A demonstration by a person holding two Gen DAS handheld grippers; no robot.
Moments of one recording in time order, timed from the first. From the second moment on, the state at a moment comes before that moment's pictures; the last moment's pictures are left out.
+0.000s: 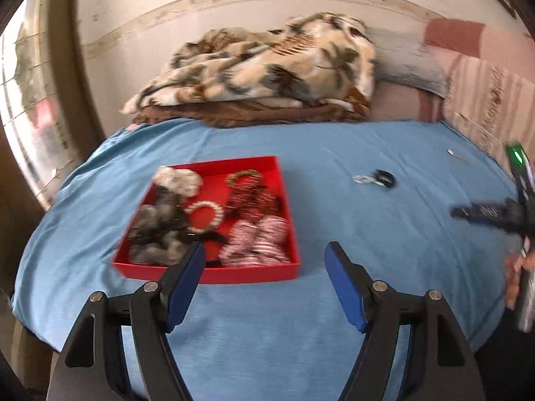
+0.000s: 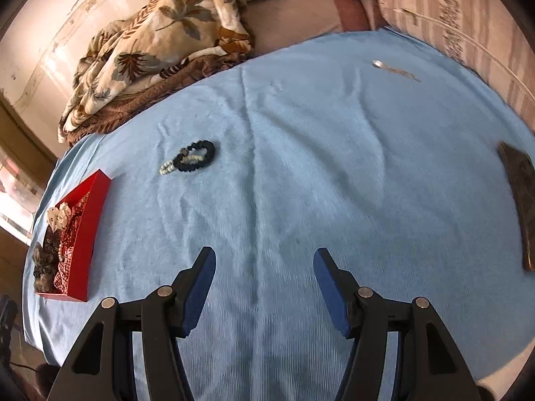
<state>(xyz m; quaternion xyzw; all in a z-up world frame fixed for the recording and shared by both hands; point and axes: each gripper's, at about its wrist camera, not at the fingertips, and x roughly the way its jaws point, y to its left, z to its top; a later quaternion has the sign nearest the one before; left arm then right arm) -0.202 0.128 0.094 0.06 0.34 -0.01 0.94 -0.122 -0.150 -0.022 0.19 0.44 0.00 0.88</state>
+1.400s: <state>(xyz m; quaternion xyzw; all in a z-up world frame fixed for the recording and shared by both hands) -0.009 -0.001 0.035 0.01 0.48 -0.10 0.87 0.001 -0.214 -0.047 0.20 0.42 -0.02 0.89</state>
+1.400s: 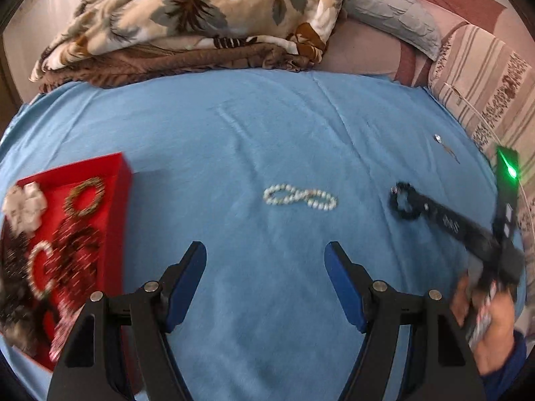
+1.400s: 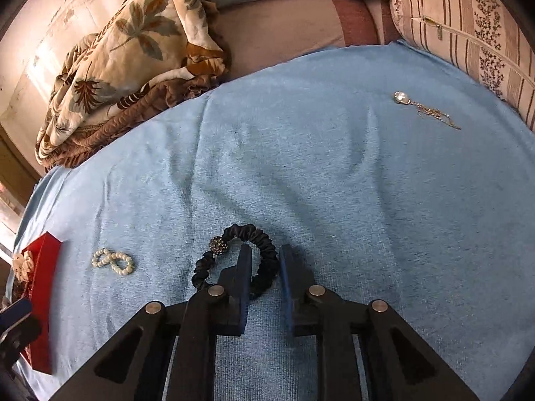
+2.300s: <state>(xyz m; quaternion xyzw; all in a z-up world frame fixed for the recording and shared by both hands) 0.018 -0.069 0.024 0.03 0.49 -0.13 0.86 0.005 -0.217 -0.047 0.24 0.41 0.01 0.88</state>
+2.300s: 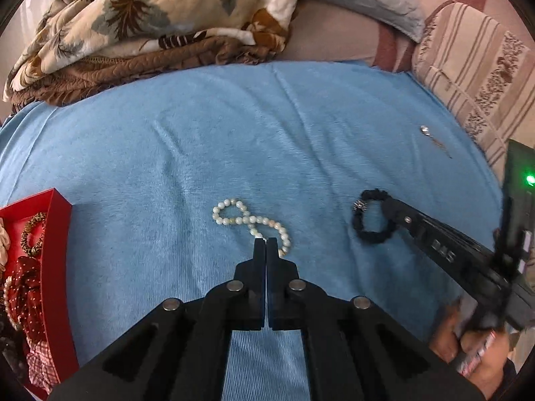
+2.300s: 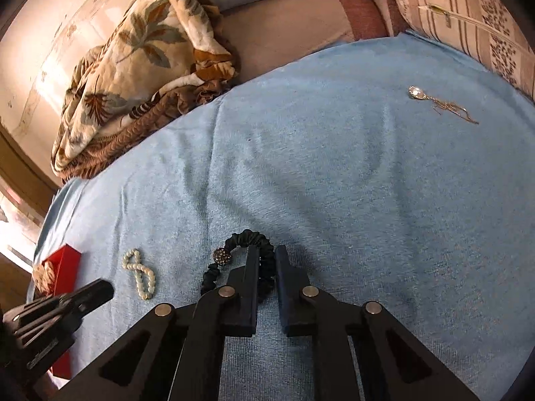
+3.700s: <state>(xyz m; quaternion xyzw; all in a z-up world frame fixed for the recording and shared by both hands) -0.085 -0.013 0.079 0.01 0.45 -0.15 0.88 -0.045 -0.194 -0.015 0.23 0.37 0.01 0.90</state>
